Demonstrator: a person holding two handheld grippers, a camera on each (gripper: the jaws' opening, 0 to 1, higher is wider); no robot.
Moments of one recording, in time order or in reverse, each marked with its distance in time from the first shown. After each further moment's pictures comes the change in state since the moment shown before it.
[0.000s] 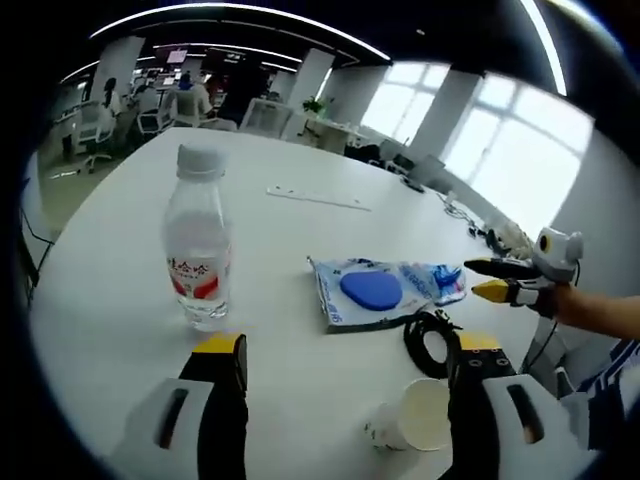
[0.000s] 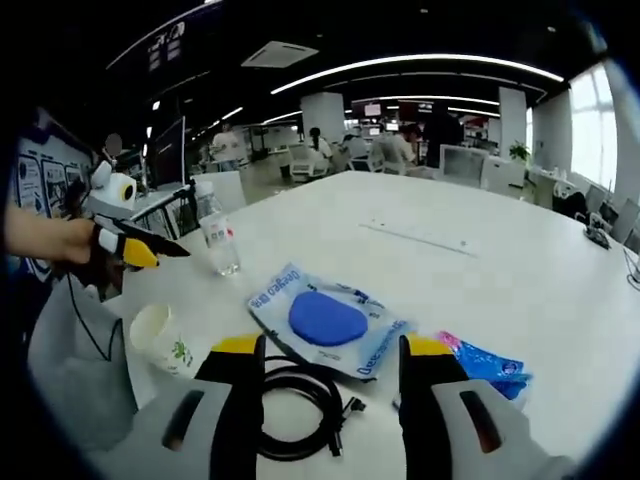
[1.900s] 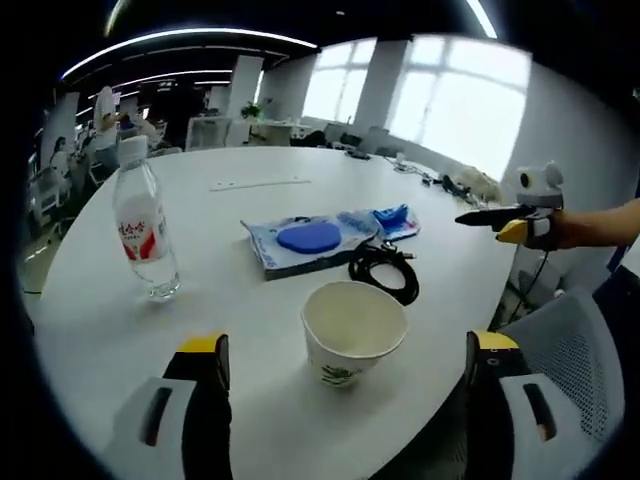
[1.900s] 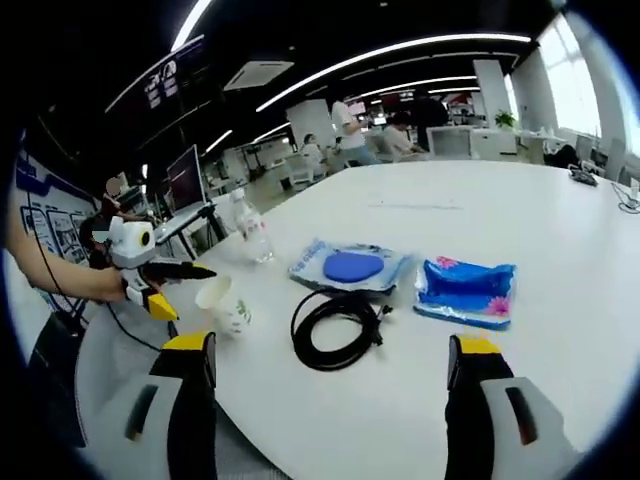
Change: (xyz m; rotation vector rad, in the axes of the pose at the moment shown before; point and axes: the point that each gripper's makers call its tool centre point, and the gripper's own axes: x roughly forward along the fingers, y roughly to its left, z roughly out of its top) left arm -0.016 -0.059 -0.078 0.297 0.050 -0.096; right arm -0.093 0.036 -0.058 0.191 -0.017 0.047
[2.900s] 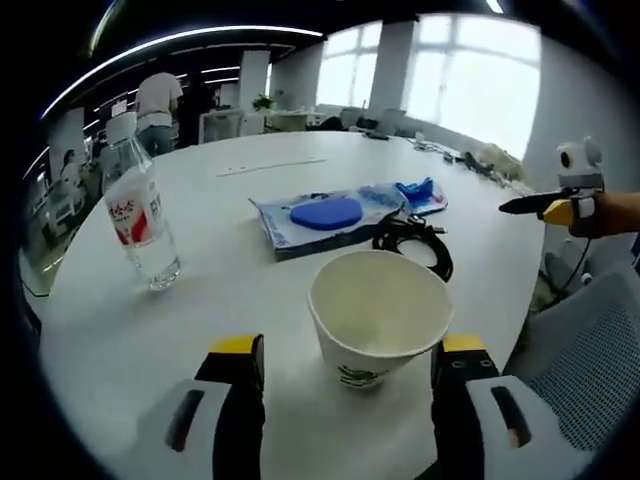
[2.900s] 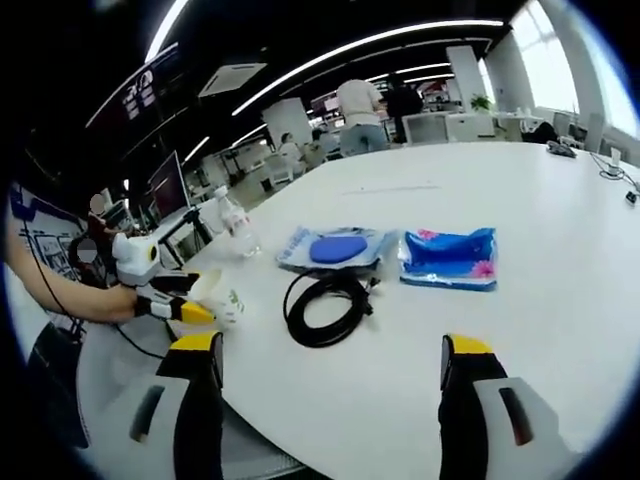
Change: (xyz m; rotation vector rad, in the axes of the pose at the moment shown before) left arm 0.029 0.013 -0.019 0.007 0.043 0.082; right arm -0.013 -0.006 -0.021 0.090 0.014 -0.065
